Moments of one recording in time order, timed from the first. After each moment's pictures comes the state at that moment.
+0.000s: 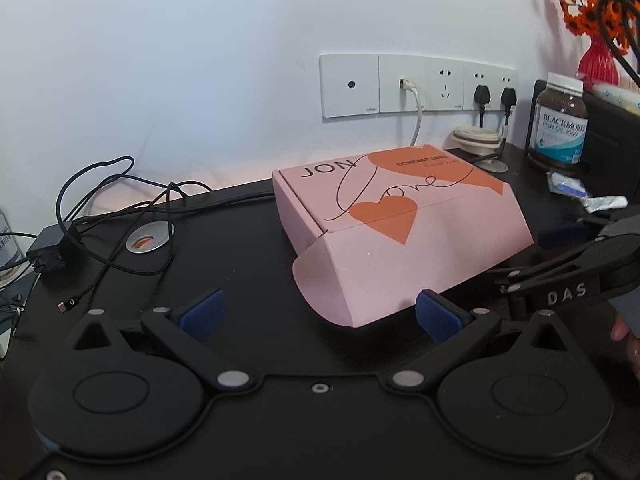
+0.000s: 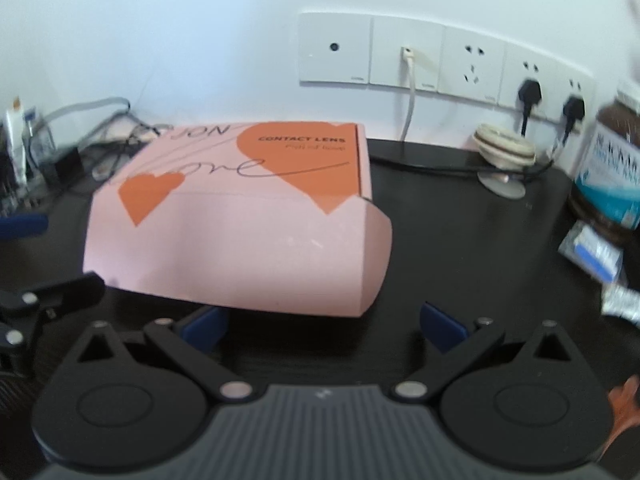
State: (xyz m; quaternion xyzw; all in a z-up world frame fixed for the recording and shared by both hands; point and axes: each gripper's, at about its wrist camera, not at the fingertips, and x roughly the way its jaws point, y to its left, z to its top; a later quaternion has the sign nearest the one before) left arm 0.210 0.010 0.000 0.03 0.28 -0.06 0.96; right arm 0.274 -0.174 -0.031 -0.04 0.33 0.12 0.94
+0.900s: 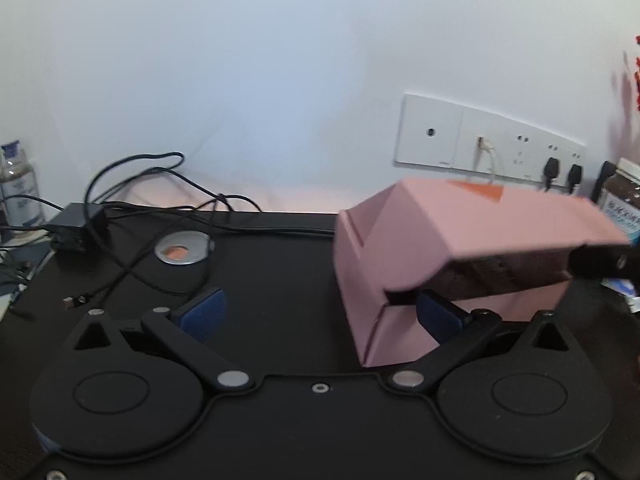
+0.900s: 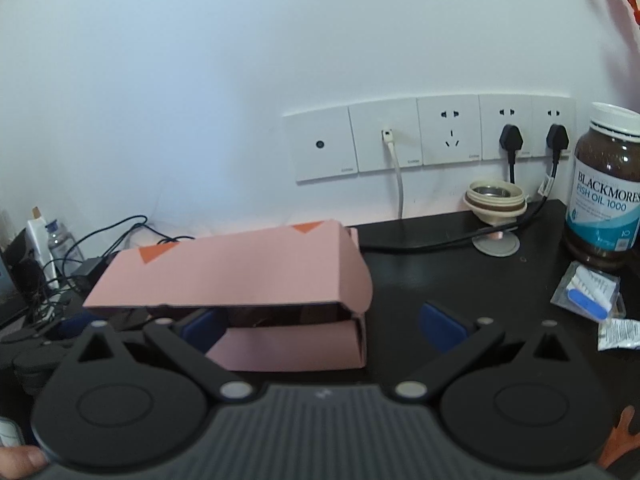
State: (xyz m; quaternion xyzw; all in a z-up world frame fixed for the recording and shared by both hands) left arm 0.251 0.031 -0.004 -0.05 0.25 0.03 0.97; right arm 0.280 -0.197 0.023 0.05 0.25 0.14 0.96
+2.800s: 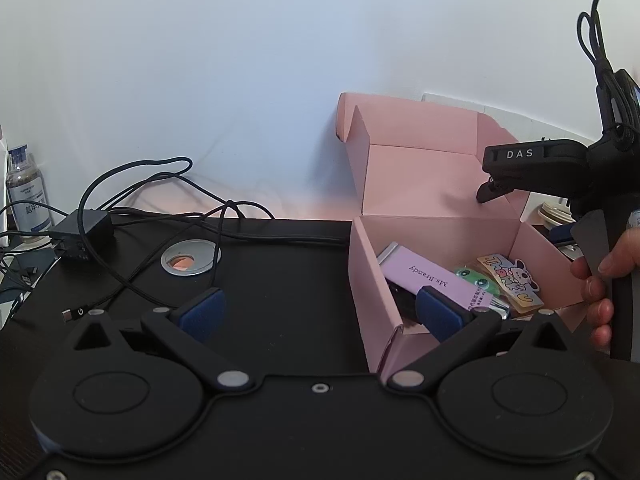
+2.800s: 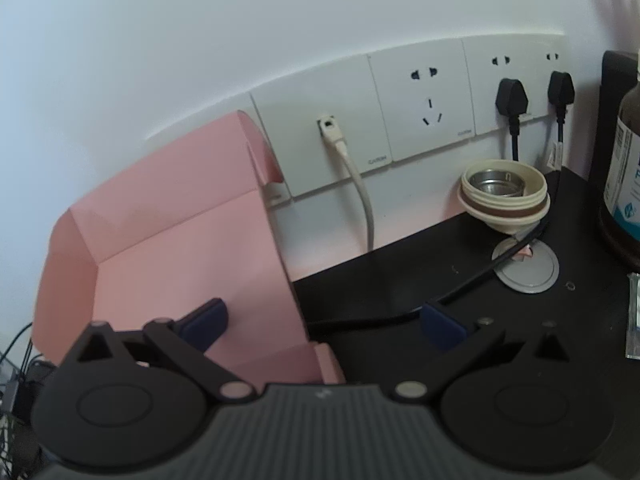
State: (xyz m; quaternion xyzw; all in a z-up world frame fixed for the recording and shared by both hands) left arm 0.270 0.030 -0.002 -0.05 0.24 0.06 0.97; right arm 0.443 -0.170 0.011 0.13 0.31 0.02 0.94
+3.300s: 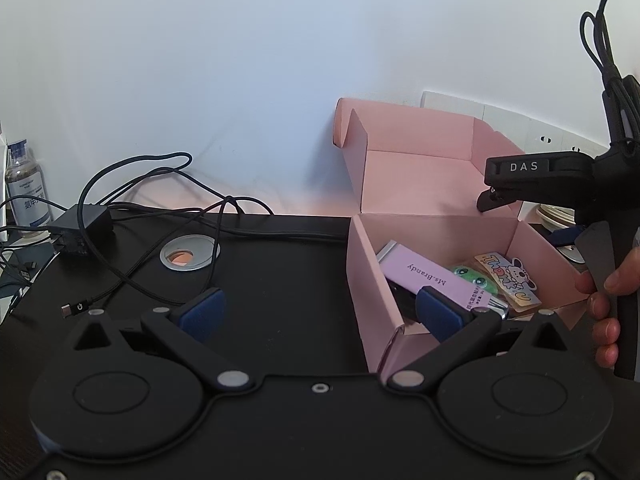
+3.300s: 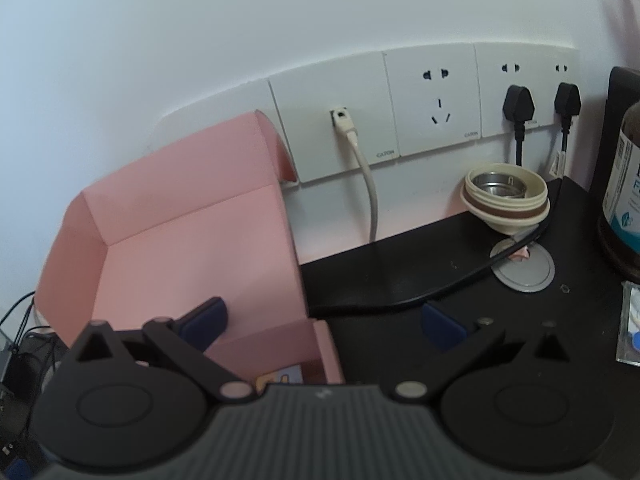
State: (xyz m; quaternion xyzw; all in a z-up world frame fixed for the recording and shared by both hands) left arm 0.270 0.033 -0.001 -0.06 0.25 0.06 0.96; right arm 0.434 -0.167 0.009 0.10 0.31 0.03 0.94
